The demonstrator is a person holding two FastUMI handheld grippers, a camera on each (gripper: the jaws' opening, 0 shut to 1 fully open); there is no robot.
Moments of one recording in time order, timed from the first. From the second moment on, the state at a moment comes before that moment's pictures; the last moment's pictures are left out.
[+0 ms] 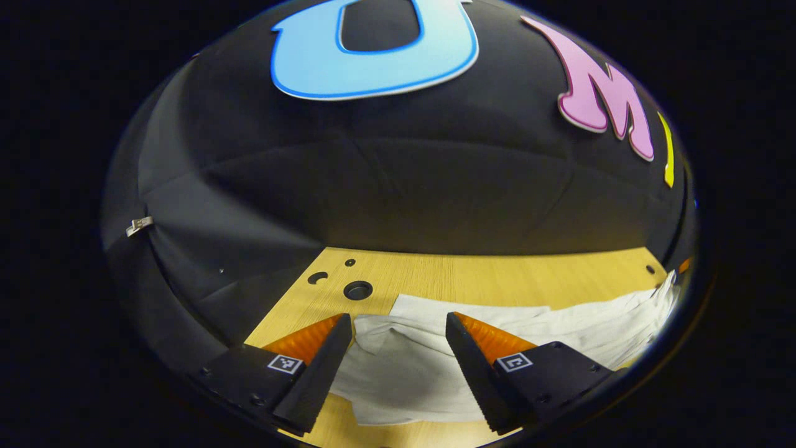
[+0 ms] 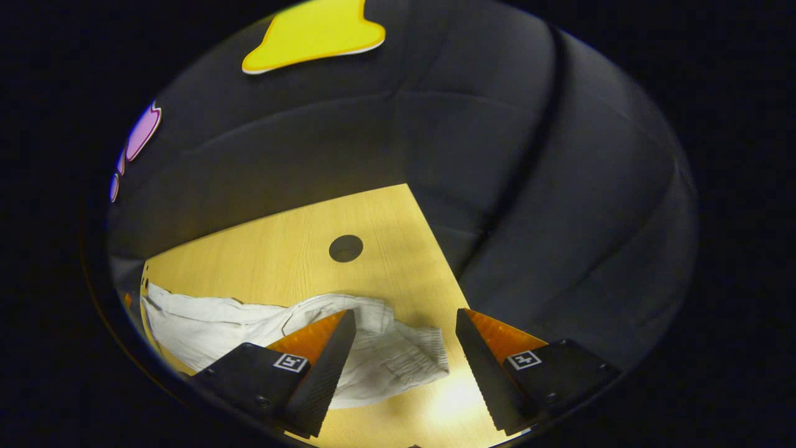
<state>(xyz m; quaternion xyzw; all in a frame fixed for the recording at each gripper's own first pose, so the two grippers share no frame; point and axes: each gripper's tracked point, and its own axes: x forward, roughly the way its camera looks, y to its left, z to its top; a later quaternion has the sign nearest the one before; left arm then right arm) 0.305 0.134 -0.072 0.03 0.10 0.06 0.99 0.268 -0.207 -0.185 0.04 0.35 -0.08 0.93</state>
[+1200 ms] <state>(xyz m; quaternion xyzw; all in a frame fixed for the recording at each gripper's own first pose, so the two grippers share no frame) 0.121 0.053 -0.098 -0.12 0.14 0.08 0.98 0.241 -0.205 -0.274 0.12 0.31 -0.16 0.93</state>
